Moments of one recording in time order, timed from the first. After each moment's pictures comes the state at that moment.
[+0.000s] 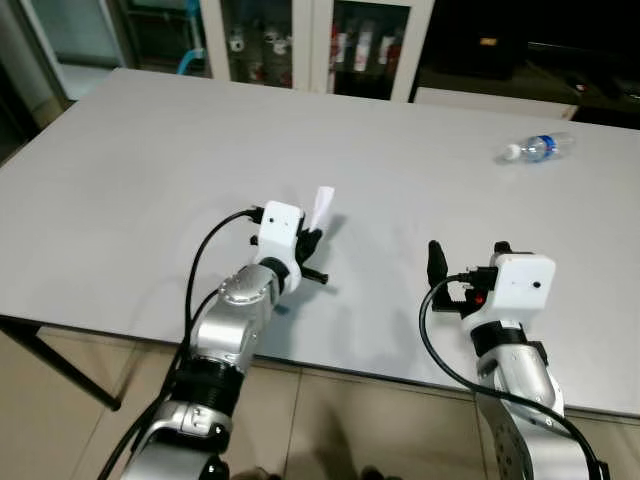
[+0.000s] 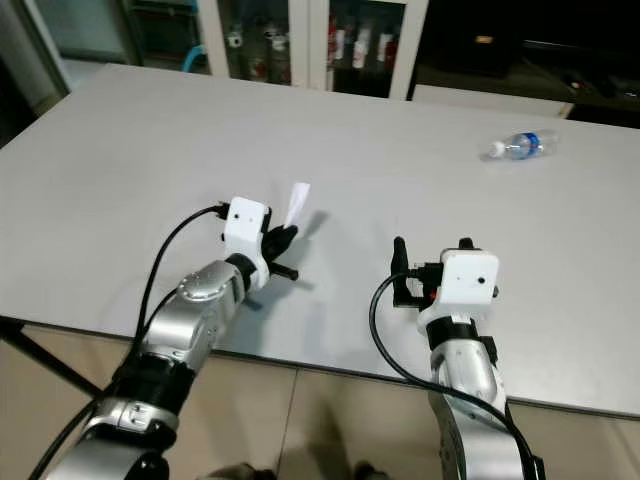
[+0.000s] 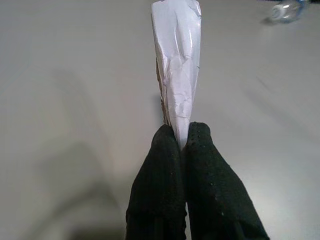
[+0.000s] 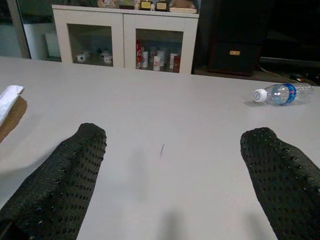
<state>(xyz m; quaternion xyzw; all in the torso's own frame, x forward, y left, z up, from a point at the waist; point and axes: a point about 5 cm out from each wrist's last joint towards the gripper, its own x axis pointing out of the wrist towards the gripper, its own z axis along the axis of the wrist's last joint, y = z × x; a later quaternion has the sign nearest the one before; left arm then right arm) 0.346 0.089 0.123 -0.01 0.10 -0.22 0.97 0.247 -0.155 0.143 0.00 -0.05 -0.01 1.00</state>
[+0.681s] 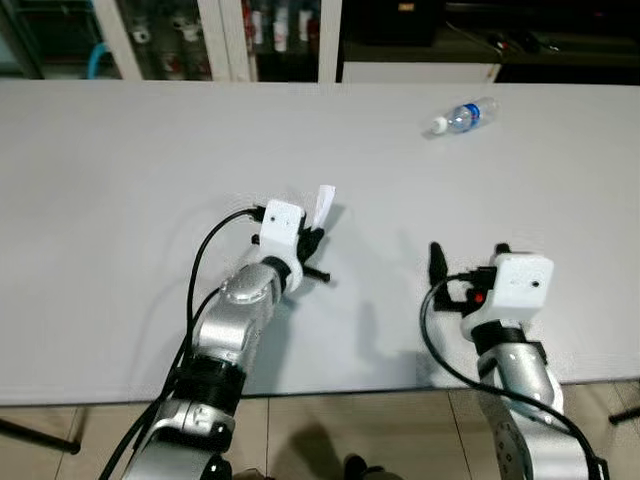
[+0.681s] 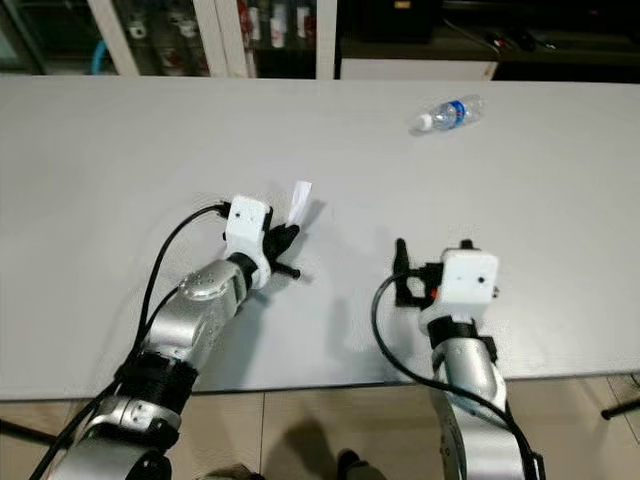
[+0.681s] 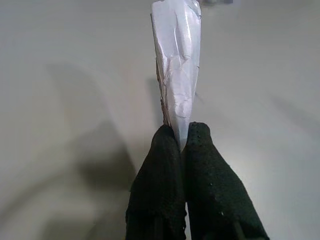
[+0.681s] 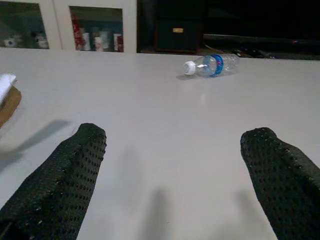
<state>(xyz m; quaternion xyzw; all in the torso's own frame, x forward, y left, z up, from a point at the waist) 0.348 0.083 0.127 -0.01 0.09 -0.22 0.97 0.248 -0.157 0.140 0.00 -0.04 -0.01 1.00</state>
